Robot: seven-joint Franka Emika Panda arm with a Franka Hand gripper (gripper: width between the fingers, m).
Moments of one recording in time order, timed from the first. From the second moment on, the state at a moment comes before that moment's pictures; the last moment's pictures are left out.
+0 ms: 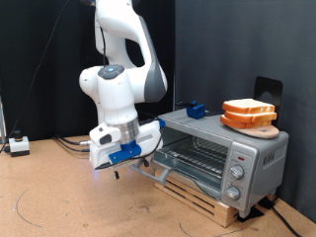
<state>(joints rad) 0.27 -0.02 -0.47 -2.57 0.28 2.49 0.33</state>
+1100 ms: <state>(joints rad) 0.16 0.36 -0.47 -2.37 0.49 2.48 0.19</state>
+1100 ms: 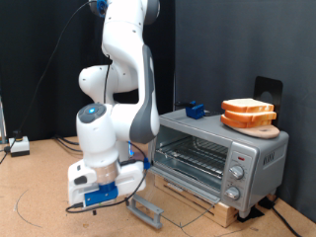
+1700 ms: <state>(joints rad) 0.08 0.26 -0.46 -2.34 0.56 2.17 -0.07</state>
